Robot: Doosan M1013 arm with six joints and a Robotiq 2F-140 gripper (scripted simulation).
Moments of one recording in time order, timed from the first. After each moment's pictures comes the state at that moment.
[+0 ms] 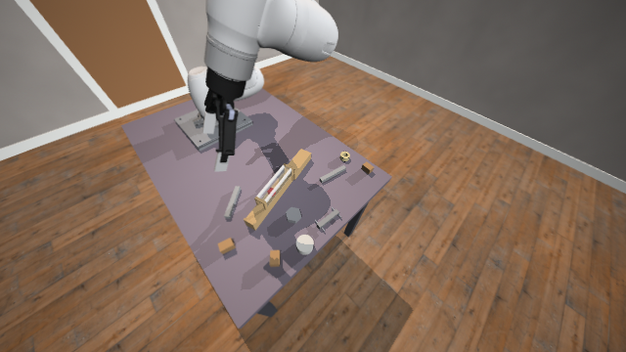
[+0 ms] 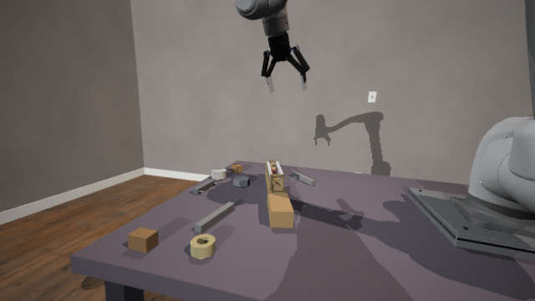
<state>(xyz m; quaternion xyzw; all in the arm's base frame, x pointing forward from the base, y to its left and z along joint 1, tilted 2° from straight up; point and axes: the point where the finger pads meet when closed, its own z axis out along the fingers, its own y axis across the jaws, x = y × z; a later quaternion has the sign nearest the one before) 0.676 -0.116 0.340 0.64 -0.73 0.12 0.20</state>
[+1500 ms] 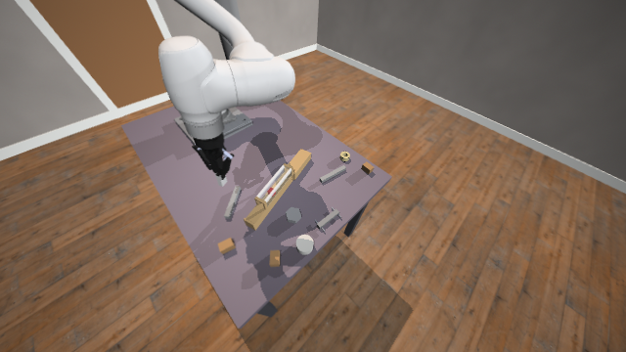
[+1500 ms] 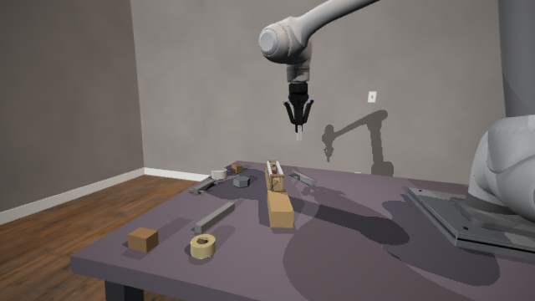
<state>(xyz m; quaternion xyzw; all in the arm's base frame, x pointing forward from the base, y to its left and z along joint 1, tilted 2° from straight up) 0.616 -0.139 0.164 0.88 -0.46 0.00 0.08</state>
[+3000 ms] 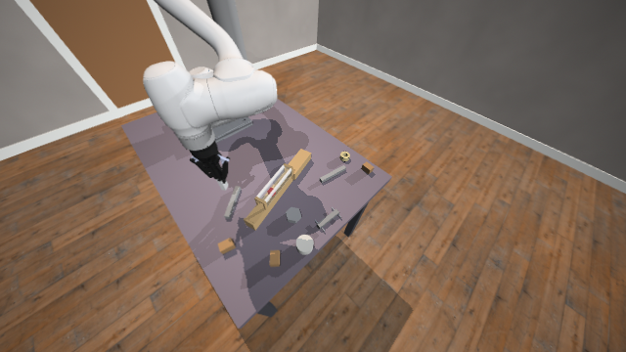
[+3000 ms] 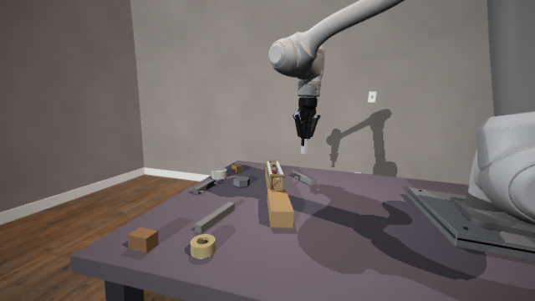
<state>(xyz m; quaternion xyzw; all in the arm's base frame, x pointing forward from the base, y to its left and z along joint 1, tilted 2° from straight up) 0.587 -0.143 0.109 0.94 -0.35 -0.01 0.01</state>
